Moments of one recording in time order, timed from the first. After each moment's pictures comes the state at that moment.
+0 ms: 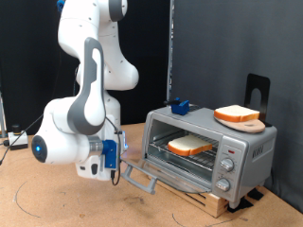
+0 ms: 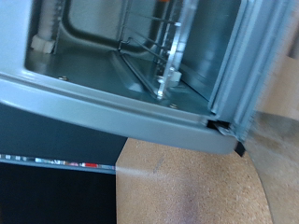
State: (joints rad) arm -0.49 0.30 -0.03 -2.32 0.56 1.44 -0.78
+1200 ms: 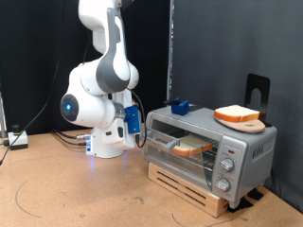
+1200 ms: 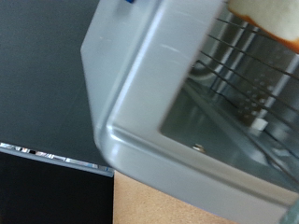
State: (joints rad) arm -0.46 -0.06 0.07 -2.54 0.64 1.41 -0.81
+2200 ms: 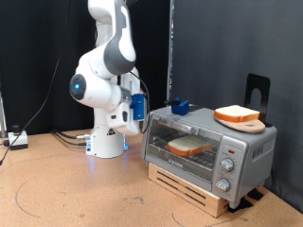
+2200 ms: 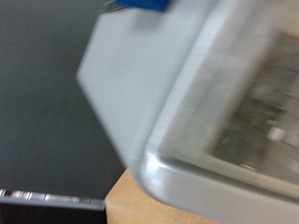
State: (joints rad) arm -0.50 -0.28 0.09 -2.69 0.72 1.47 -0.67
